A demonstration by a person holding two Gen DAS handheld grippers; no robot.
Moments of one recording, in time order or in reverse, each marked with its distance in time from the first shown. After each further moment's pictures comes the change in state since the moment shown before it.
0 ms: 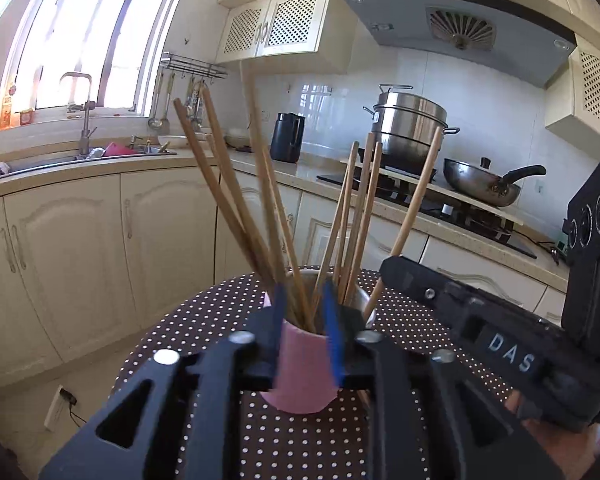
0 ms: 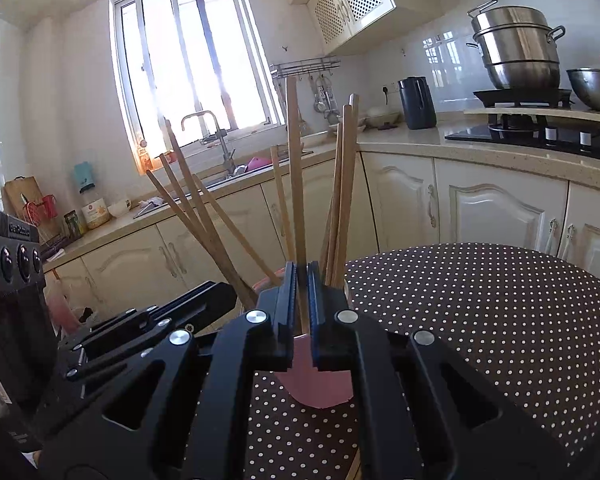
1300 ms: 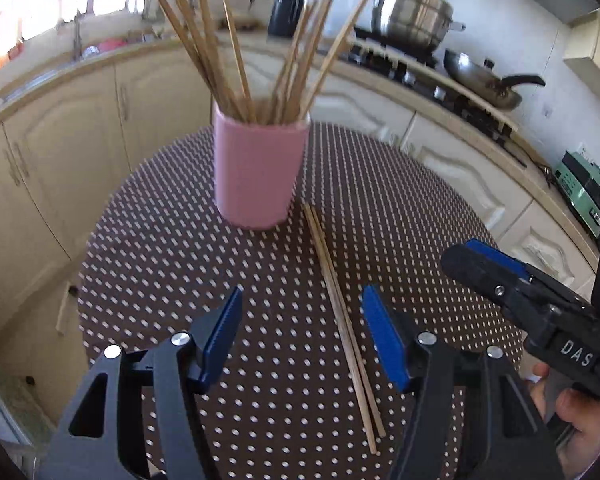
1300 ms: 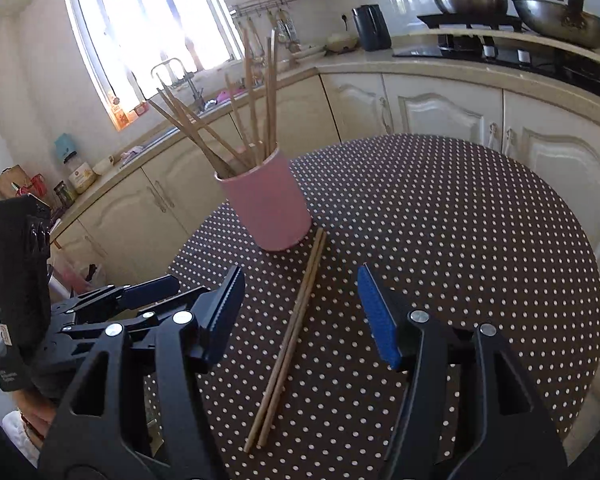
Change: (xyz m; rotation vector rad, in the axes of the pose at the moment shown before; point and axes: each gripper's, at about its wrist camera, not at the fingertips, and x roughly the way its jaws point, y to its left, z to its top) left arm -0.035 -0.051 -0.056 -0.045 0.521 -0.013; right arm -0.103 -0.034 -0.051 0.122 0.314 -0.110
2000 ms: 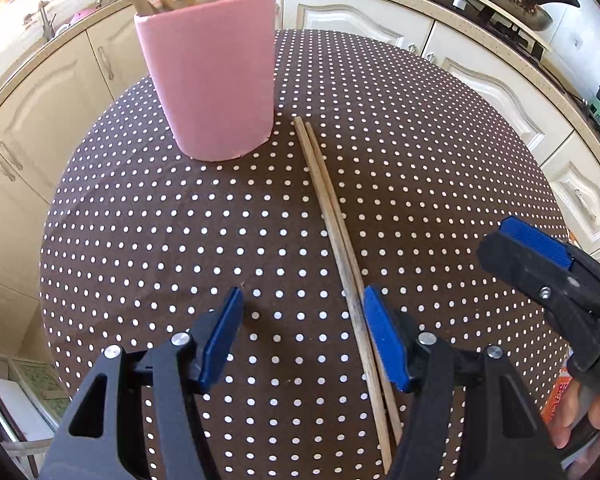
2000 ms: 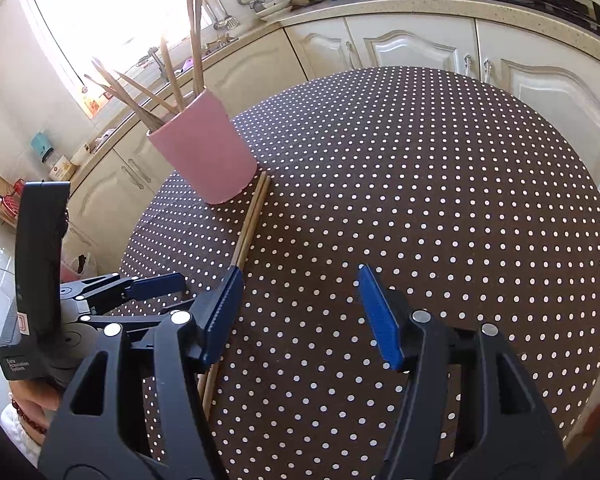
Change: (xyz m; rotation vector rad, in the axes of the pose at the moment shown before) left arm 0.083 -0.031 -0.006 0.086 0.238 0.113; right arm 0.032 -0.042 -0.019 0.084 0.134 -0.017
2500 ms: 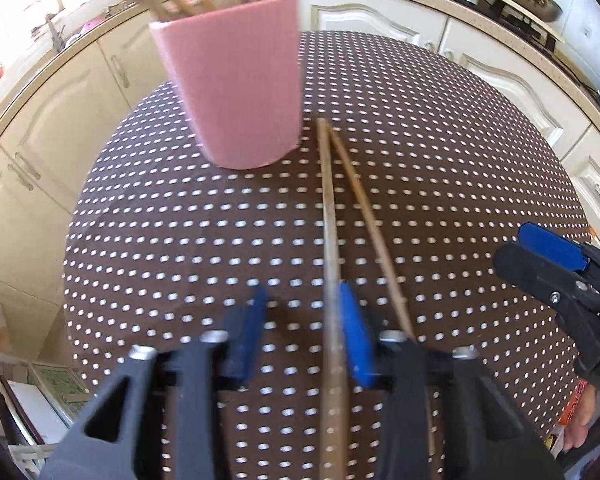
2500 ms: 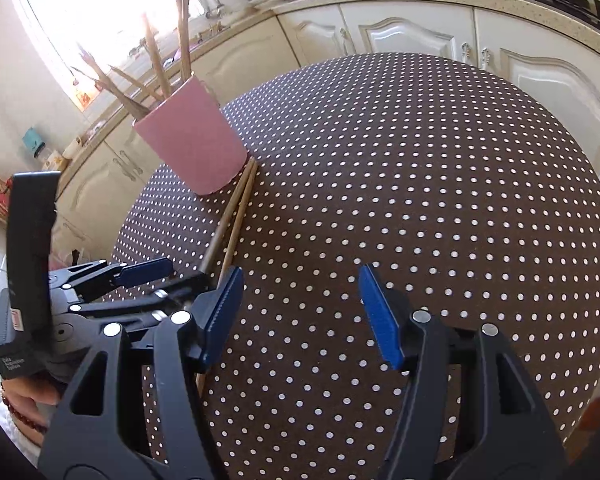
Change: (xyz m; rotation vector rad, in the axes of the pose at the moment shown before) left arm 0.007 0.017 0.010 0.007 -0.003 0.085; right arm 0.016 0.002 0.007 -0.014 0.062 -0.027
